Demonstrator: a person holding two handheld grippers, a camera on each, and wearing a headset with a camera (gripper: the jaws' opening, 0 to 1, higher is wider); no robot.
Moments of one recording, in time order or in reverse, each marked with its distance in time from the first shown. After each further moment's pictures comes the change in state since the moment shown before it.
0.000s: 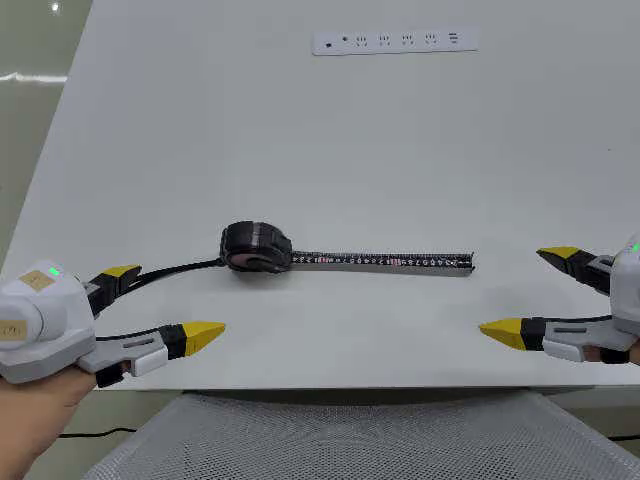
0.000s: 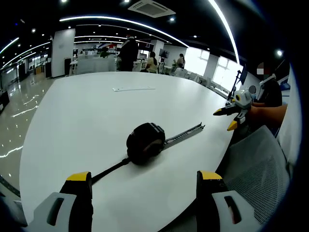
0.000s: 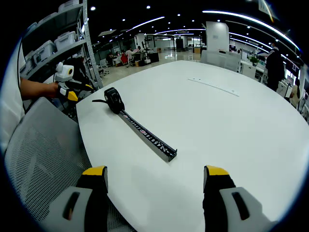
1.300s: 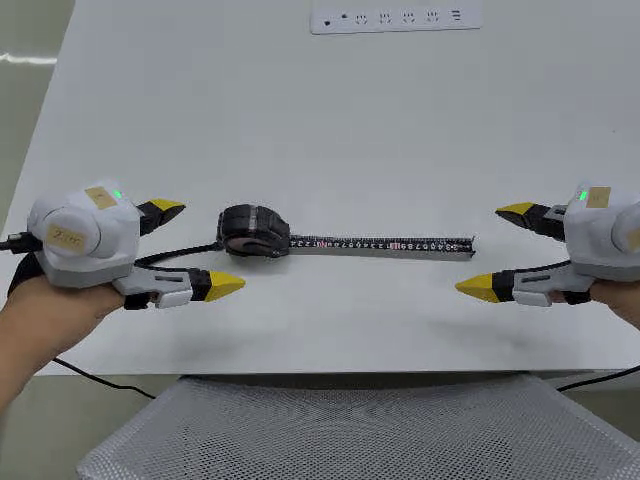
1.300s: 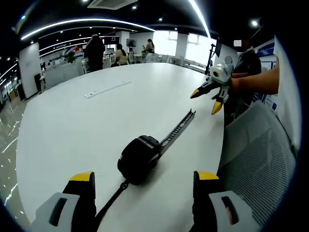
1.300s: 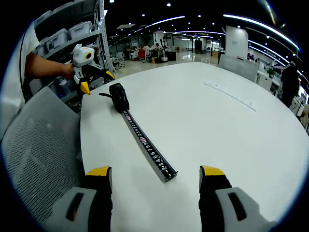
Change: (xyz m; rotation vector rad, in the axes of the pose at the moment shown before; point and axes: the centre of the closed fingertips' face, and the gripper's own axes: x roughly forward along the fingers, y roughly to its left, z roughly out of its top) left arm 0.045 -0.007 0.028 0.270 0.095 -0.145; right arm 0.039 -0.004 0.020 -0.138 0.016 0.100
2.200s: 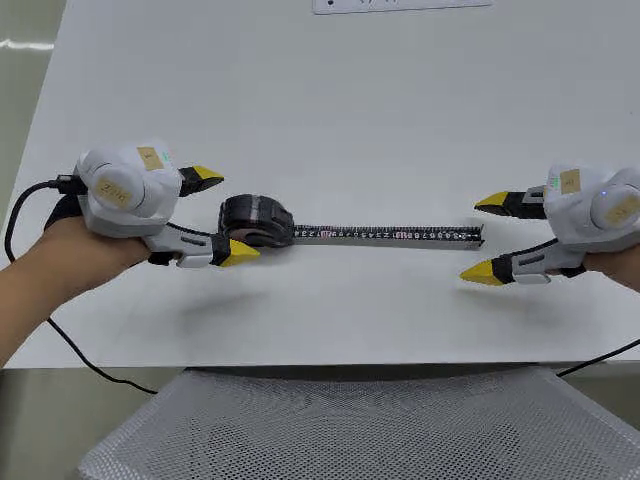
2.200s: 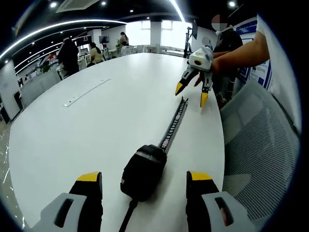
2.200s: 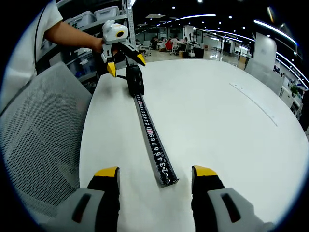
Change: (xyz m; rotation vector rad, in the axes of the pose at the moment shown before) left arm 0.042 0.005 0.014 0.200 0.080 -0.134; right arm 0.032 0.001 -0.011 -0.174 0.063 0.174
